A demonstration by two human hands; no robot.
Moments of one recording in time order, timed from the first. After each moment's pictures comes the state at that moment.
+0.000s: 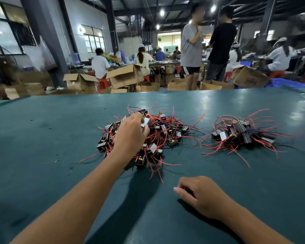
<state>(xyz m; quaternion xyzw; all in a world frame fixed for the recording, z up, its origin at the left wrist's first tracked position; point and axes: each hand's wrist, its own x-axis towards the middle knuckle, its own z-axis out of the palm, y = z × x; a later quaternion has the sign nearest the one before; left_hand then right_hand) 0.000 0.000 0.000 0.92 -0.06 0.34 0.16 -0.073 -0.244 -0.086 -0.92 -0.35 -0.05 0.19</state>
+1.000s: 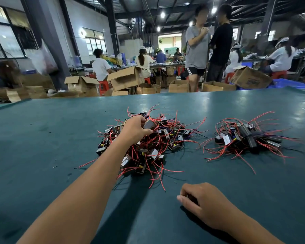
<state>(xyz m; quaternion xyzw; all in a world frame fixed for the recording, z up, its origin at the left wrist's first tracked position) 0.061 0.012 0.009 0.94 -0.01 0.13 0.30 -0.068 -0.248 -0.089 -0.90 -0.35 -0.03 0.24</state>
